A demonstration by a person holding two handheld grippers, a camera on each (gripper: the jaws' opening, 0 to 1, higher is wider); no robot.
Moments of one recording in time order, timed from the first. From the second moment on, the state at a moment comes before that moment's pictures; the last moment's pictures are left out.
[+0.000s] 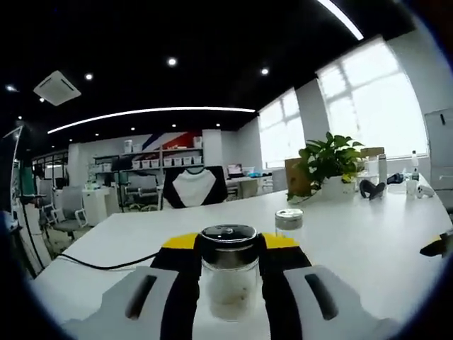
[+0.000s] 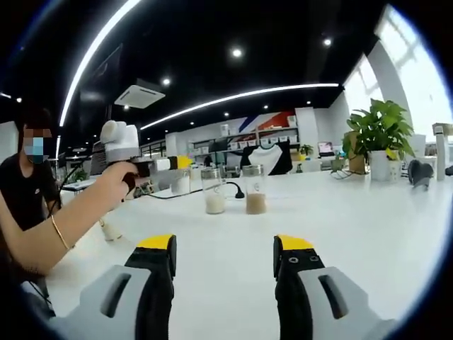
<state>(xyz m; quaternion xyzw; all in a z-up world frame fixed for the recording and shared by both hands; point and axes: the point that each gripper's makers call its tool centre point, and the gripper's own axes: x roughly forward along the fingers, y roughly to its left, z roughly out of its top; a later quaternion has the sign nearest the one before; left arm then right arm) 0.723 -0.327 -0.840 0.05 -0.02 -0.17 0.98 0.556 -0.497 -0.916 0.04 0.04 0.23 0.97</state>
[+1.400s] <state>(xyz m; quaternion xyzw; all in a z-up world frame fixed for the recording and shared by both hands) 0.629 -0.368 -0.876 0.06 -0.01 -0.31 0.95 0.542 -0.466 -0.926 0.02 0.06 0.26 0.96</state>
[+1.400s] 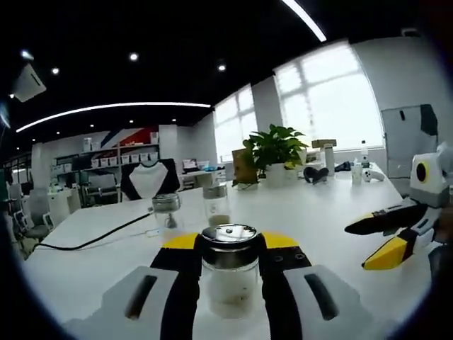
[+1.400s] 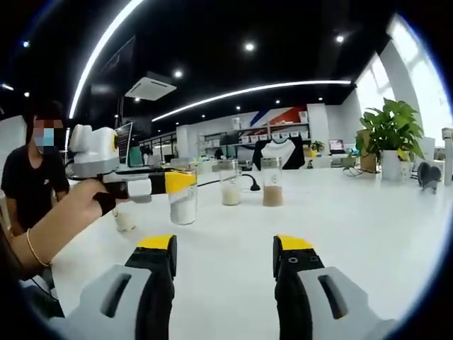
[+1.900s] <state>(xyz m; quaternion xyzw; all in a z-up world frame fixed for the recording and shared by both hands) 0.598 -0.382 -0.882 0.03 -0.01 -0.35 0.94 0.540 -0.446 -0.933 0.01 0.07 0.29 0.95</state>
